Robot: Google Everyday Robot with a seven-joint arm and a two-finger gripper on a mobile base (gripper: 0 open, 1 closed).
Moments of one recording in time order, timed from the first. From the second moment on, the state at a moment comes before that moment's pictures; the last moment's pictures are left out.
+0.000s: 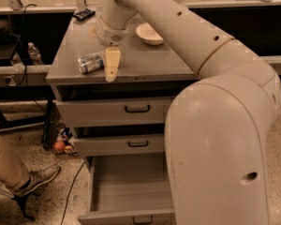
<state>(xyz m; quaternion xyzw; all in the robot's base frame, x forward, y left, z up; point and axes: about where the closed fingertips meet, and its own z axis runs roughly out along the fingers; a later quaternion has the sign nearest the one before) 0.700 0.123 0.866 -0.83 0.51 0.05 0.24</state>
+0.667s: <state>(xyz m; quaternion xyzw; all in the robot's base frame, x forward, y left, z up) 0.700 0.127 0.848 -0.83 0.50 0.07 0.21</state>
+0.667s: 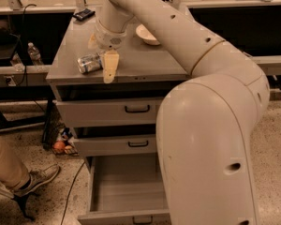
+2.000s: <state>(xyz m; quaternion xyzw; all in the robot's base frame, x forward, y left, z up) 0.683 0.089 0.865 -0.81 0.54 0.06 0.21</state>
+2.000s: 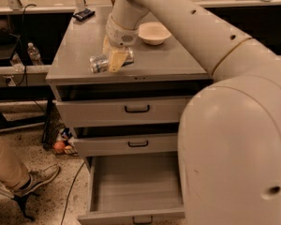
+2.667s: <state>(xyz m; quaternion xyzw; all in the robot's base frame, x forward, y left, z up) 0.663 0.065 0.874 -0.80 0.57 0.06 0.19</state>
